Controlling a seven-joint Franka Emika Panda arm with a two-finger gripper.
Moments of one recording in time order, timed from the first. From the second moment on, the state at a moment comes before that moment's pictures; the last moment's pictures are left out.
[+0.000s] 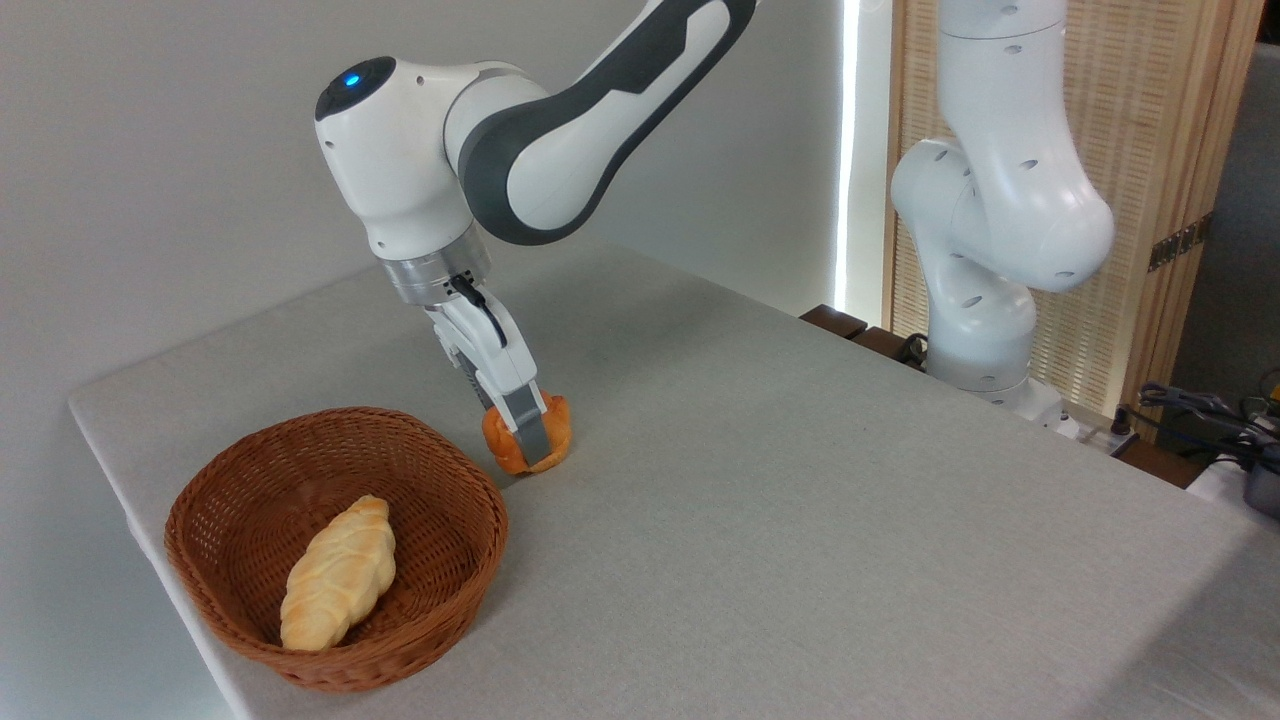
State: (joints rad) arm -0.24 0.09 -0.09 -1.98 -0.09 1.92 0.61
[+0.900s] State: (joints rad) arm -0.23 0.00 0.01 -1.85 -0.15 1.93 0.61
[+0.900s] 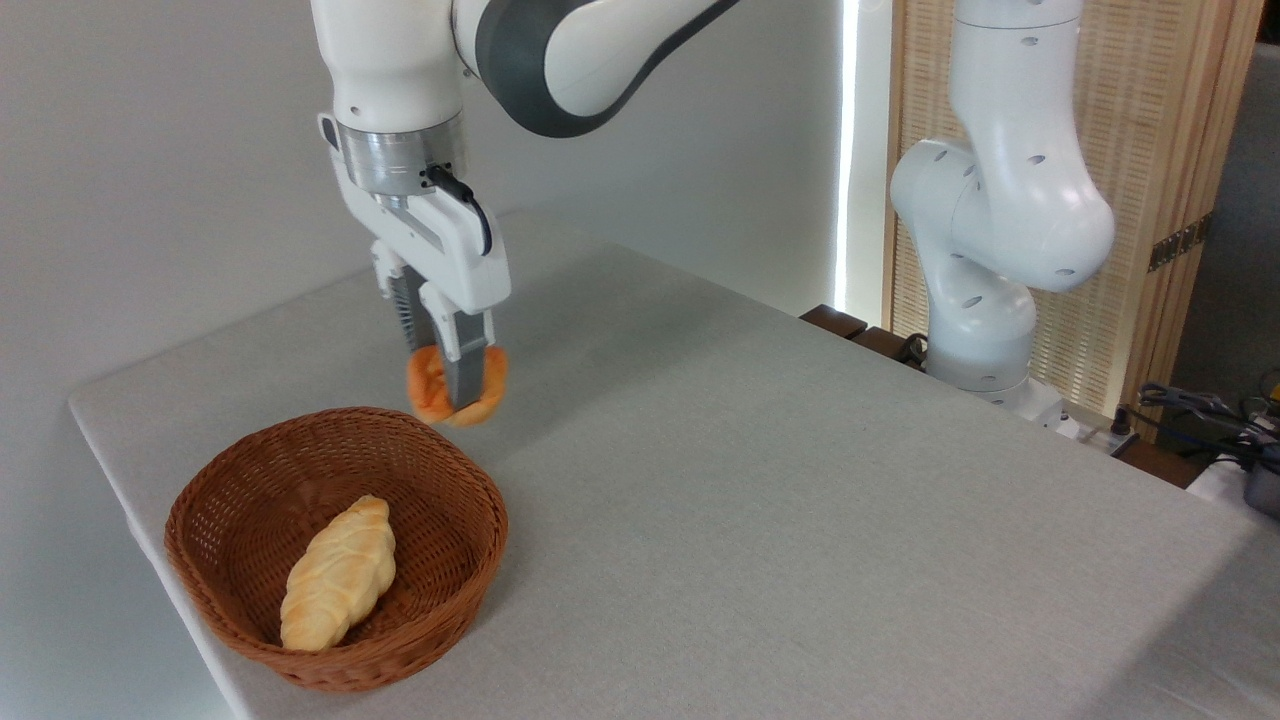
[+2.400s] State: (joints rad) arm -0.23 0.08 0.04 -1.73 -0.15 1.95 0.59
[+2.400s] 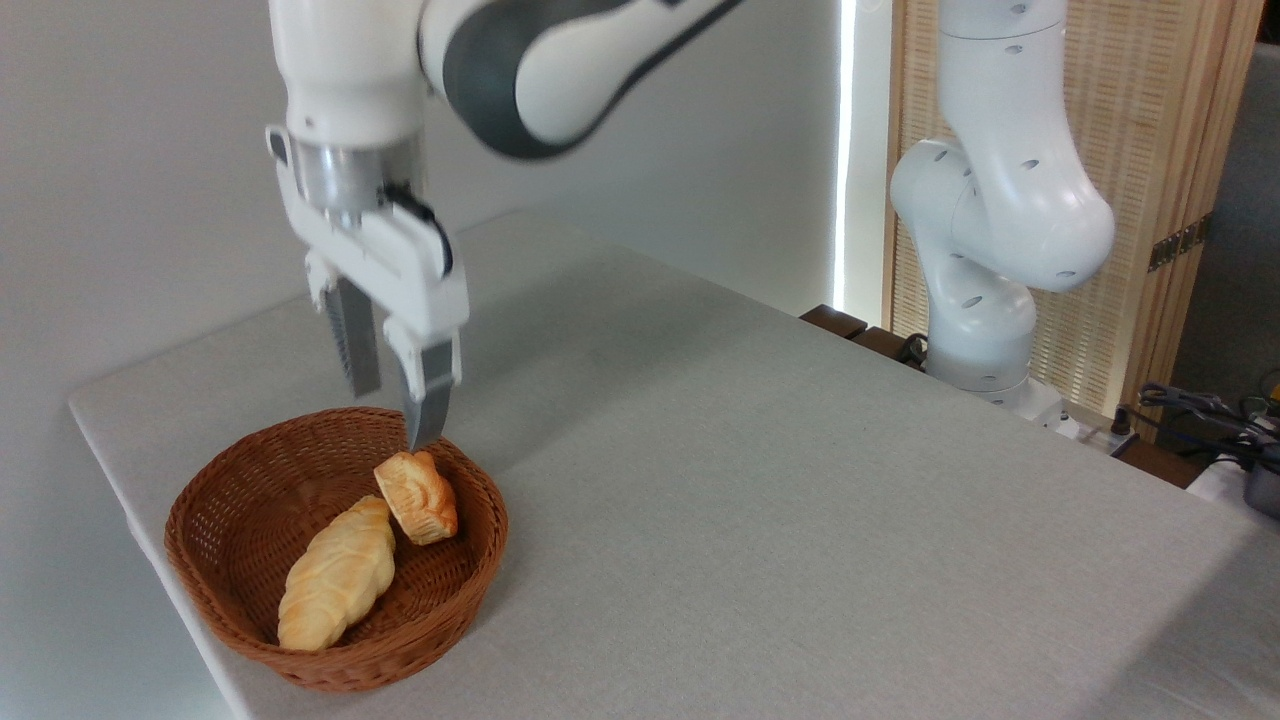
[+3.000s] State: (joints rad) arm -0.23 0.07 0.08 -1.66 -0.09 1.80 0.58
